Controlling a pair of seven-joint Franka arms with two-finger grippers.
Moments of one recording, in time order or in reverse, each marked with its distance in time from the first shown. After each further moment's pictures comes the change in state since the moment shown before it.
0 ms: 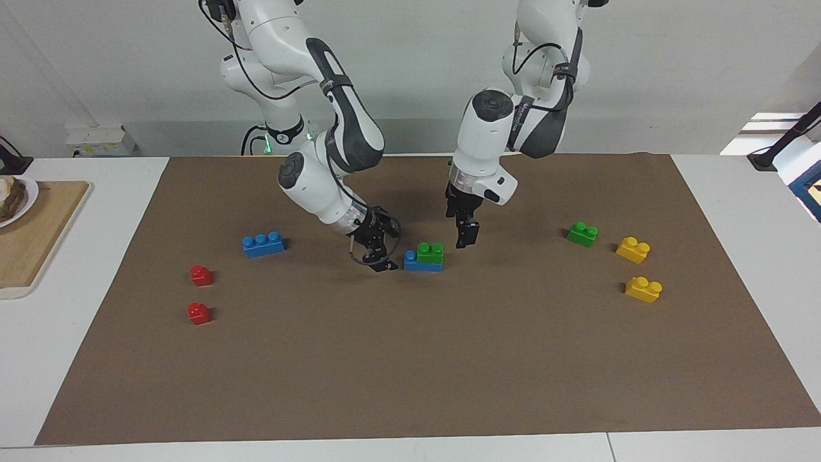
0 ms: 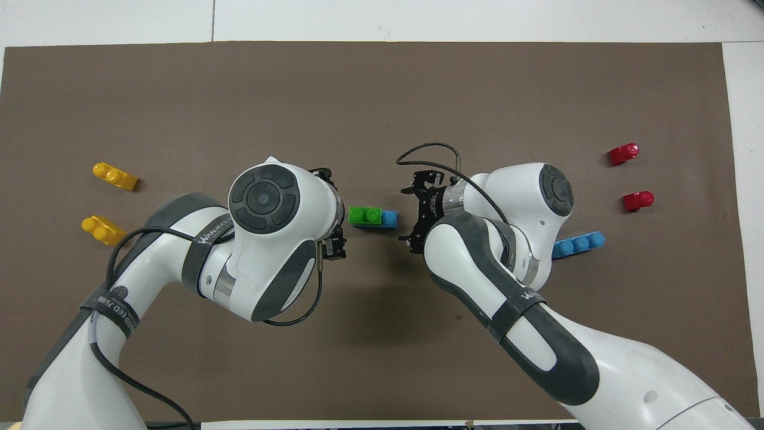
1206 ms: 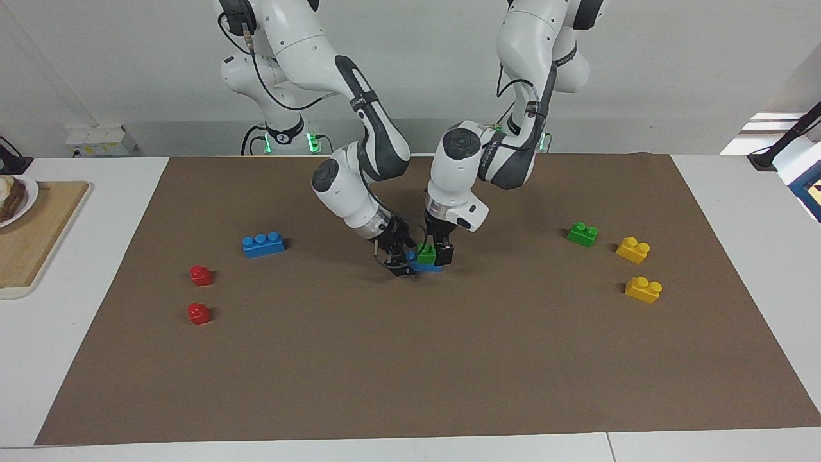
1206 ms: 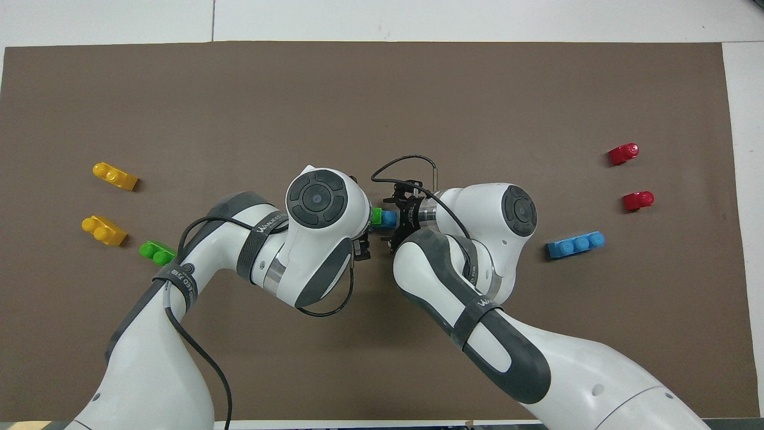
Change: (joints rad) left arm -0.051 0.148 0.002 0.042 0.000 0.071 -0.045; right arm 0.069 0.054 0.000 0.000 0.035 0.114 -0.026
